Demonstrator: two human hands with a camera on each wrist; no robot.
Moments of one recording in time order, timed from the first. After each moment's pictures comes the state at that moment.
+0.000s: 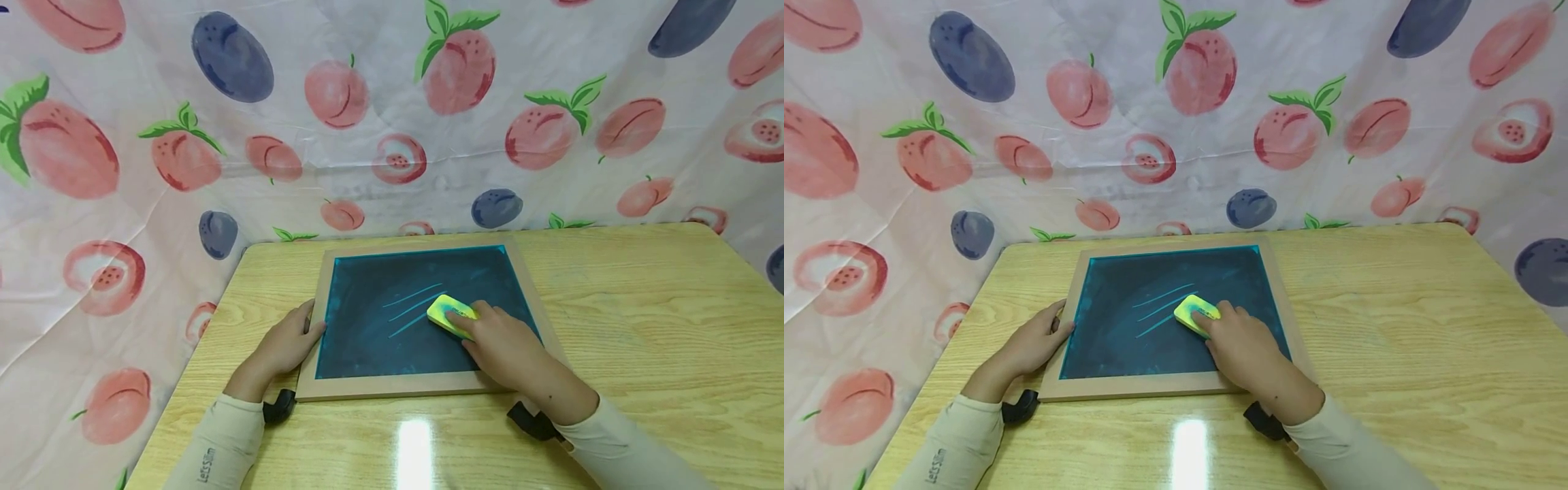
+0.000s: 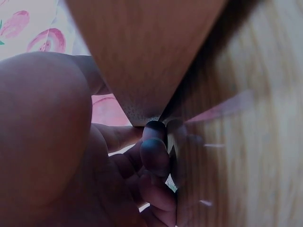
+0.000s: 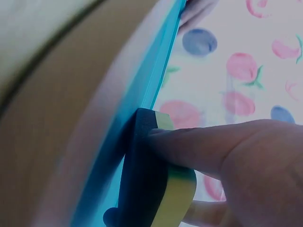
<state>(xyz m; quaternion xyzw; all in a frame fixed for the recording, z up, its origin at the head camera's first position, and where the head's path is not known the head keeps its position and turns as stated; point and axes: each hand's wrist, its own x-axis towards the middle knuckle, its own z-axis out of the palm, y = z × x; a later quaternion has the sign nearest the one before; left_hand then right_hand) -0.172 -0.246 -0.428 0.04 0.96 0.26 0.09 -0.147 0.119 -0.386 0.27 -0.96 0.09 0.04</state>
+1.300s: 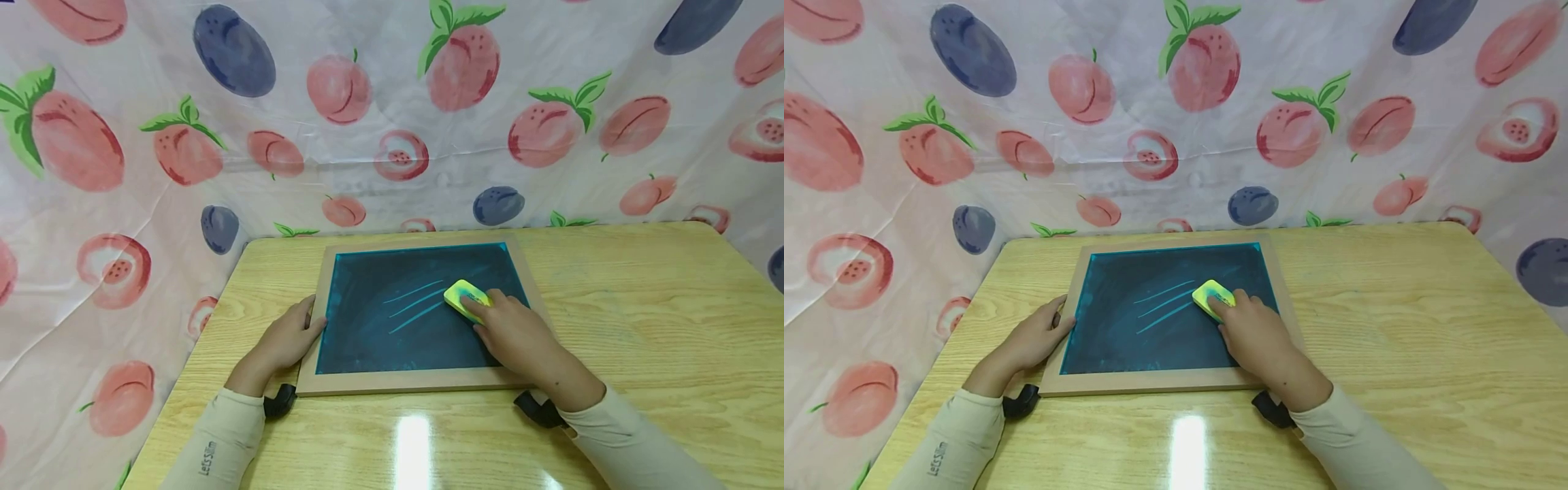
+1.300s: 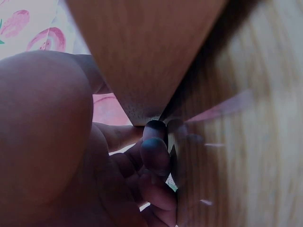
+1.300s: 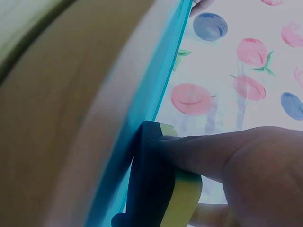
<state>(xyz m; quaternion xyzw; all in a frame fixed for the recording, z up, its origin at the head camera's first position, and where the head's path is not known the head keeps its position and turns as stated) -0.173 -0.246 -0.428 0.04 0.96 0.27 0.09 -0.160 0.132 -0.389 0.25 -0.96 0.08 0.07</state>
